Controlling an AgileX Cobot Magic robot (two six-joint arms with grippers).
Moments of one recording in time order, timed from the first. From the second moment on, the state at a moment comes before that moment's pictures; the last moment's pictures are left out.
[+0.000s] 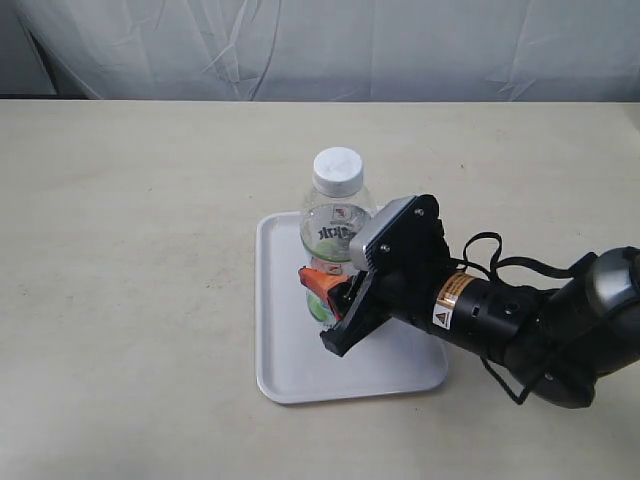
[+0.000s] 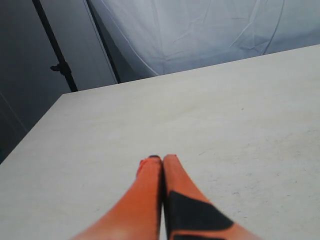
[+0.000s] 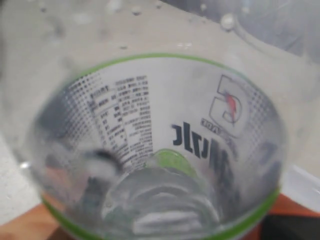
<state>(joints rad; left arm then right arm) 0.04 0.06 0.00 0.23 0.22 -0.04 0.75 1.91 -0.48 -0.26 -1.04 -0.04</state>
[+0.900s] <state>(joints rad) 0.04 0.06 0.00 0.23 0.22 -0.04 0.75 1.88 -0.48 -0.22 -1.01 0.09</state>
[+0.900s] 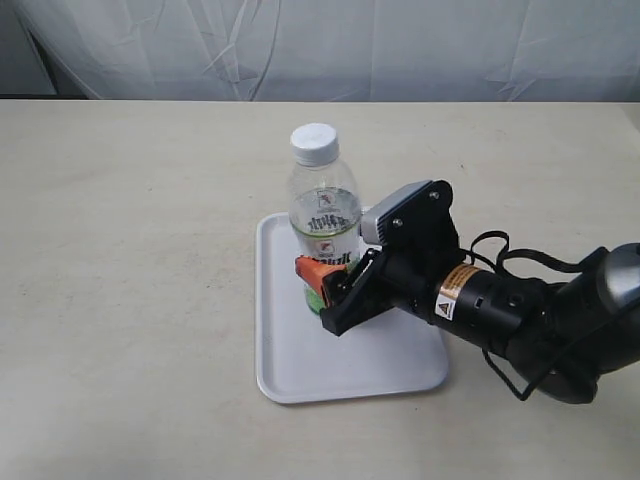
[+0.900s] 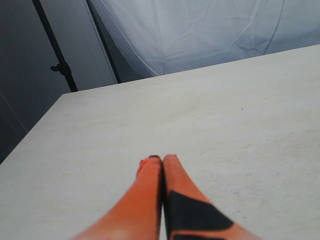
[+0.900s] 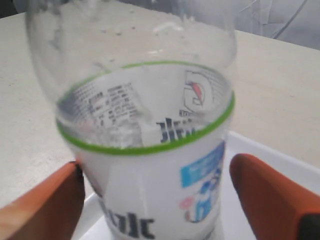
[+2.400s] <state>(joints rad) 0.04 0.06 0.00 0.23 0.22 -0.04 0.75 1.00 -0.01 -0.16 -1.05 0.25</state>
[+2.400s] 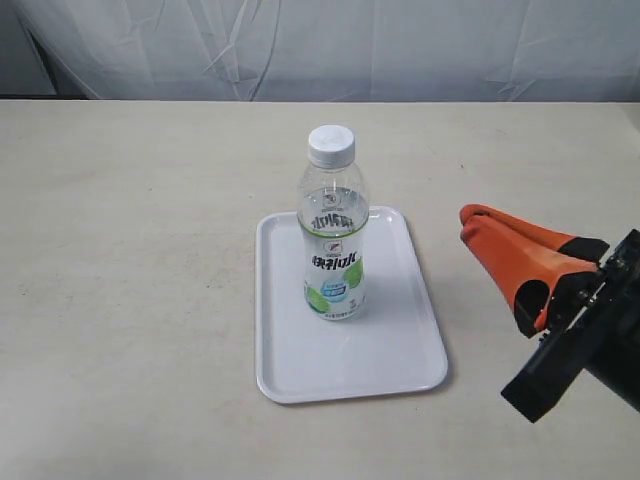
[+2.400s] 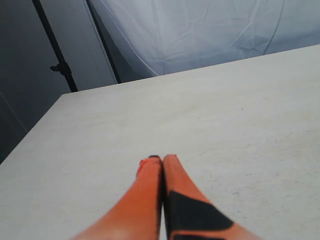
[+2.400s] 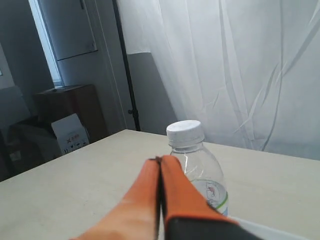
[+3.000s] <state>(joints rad) 0.04 0.06 0.00 0.23 0.22 -0.04 0.74 0.51 -0.01 -0.08 -0.76 0.38</state>
